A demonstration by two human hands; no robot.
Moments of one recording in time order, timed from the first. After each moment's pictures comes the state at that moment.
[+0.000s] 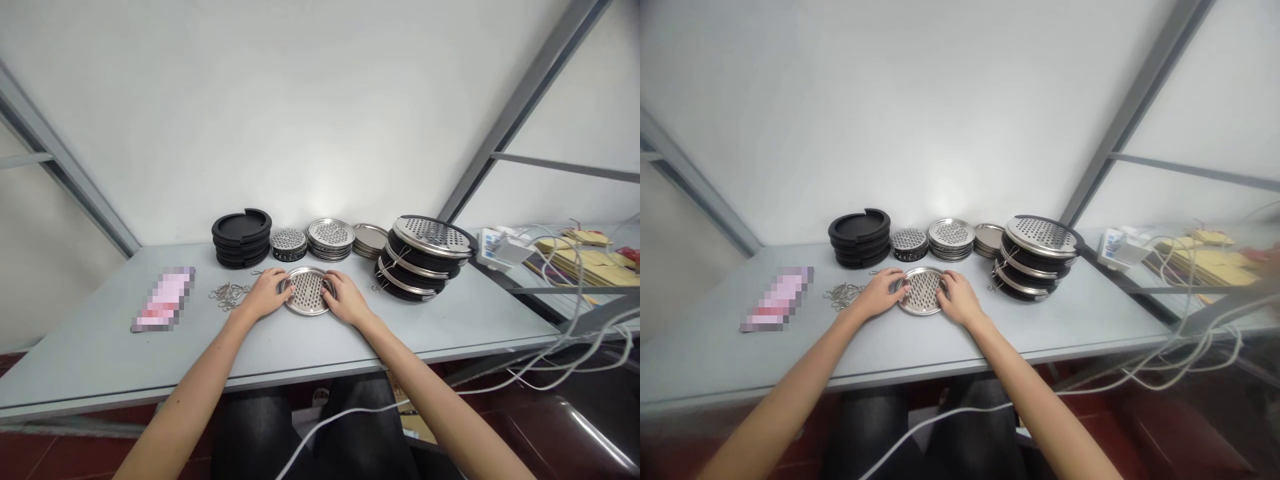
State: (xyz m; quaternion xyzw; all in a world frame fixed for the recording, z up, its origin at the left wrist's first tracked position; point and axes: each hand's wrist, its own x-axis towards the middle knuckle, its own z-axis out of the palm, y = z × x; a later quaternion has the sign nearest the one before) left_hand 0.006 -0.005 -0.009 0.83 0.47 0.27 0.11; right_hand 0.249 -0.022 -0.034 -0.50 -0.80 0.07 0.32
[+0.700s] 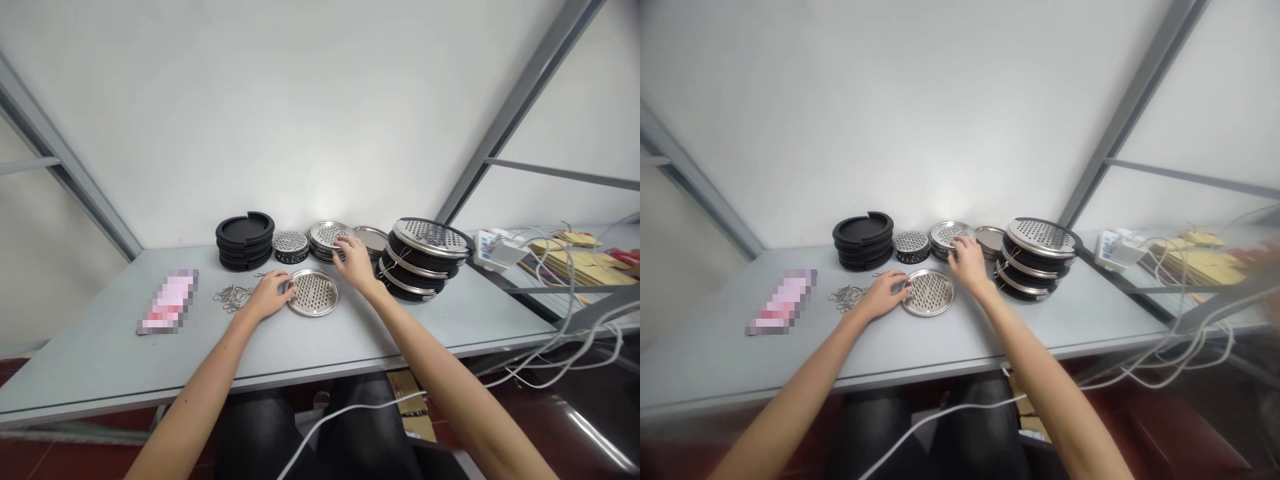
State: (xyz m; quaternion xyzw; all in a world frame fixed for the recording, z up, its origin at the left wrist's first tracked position) left_hand 0.001 -0.002 -0.014 0.82 0.46 0.30 0.14; right_hand 0.259 0.031 0.020 -0.51 -0.76 -0.08 0.39
